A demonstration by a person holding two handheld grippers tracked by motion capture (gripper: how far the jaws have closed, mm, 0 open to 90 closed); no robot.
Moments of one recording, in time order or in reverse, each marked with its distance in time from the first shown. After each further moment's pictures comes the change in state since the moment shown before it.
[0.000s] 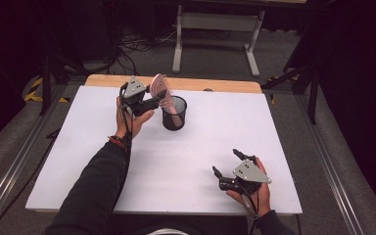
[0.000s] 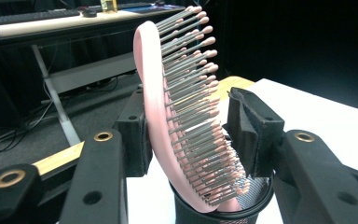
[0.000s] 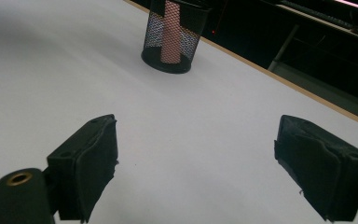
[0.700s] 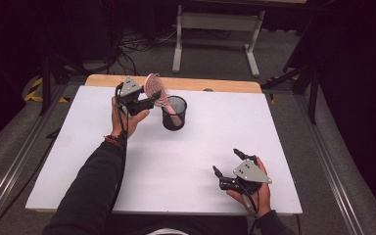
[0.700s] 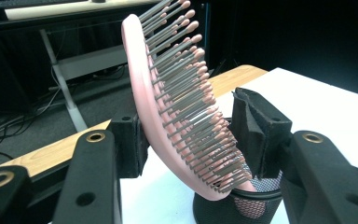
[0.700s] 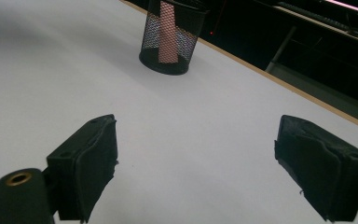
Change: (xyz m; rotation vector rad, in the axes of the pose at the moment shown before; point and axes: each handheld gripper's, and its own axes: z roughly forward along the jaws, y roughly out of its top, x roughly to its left) left arm 0.015 -0.006 -0.002 0.042 0.025 0.001; right arm -0.001 0.001 -0.001 -0.005 -0.008 0.000
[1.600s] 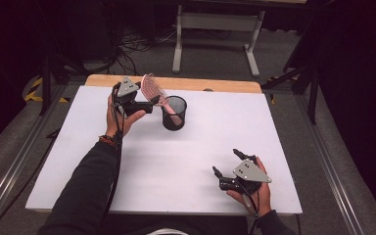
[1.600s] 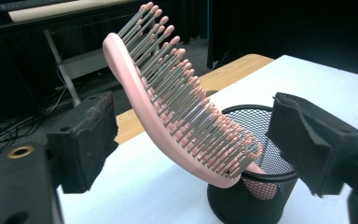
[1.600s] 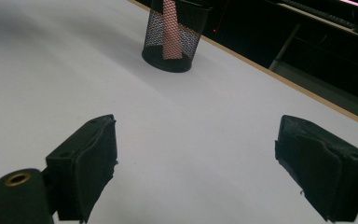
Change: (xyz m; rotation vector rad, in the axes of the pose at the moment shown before) left arm 0.007 -0.002 -0.006 0.028 0.002 0.054; right arm 0.000 0.000 0.001 0.010 0.014 -0.005
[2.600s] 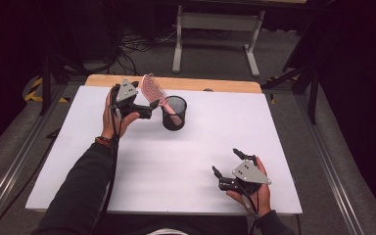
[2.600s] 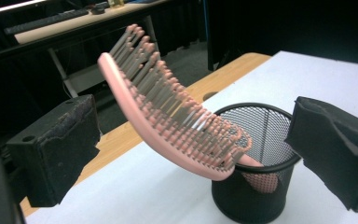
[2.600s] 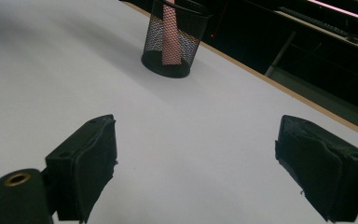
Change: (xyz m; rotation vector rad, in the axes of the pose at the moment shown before) left arm -0.008 0.001 -0.014 -0.019 0.004 0.096; right arm 0.003 0.002 -0.001 -0.016 -0.012 -0.019
